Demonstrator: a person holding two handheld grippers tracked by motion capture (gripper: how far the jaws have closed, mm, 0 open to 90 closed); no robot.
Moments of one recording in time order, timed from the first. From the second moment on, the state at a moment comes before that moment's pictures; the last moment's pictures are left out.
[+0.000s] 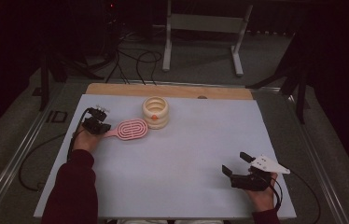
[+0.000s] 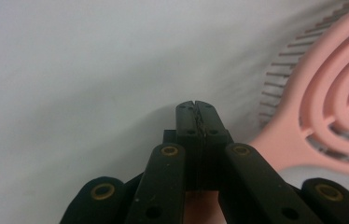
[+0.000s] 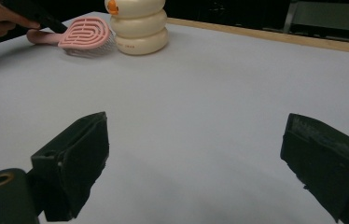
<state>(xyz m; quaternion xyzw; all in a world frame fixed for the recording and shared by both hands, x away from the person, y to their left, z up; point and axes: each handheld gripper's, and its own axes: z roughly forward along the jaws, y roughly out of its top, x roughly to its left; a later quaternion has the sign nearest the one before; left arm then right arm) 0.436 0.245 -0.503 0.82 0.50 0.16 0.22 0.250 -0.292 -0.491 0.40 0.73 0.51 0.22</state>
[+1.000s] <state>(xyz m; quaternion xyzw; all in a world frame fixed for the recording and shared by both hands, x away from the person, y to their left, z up) 0.397 0.261 -0.504 0.82 0.50 0.15 0.23 0.250 -0.290 -0.491 0.40 0.73 0.50 0.22</state>
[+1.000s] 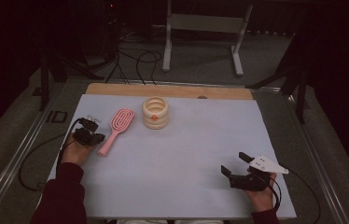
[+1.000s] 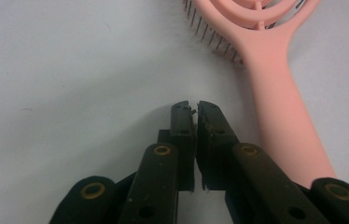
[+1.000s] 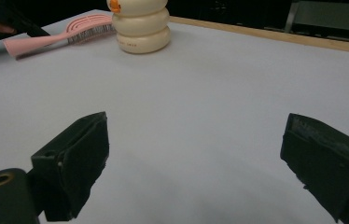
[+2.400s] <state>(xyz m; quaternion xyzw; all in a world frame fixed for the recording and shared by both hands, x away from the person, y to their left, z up) 0.241 0.253 -0.470 0.70 0.44 0.30 0.48 0.244 -0.288 -0.485 0.37 0.72 0.53 0.24</state>
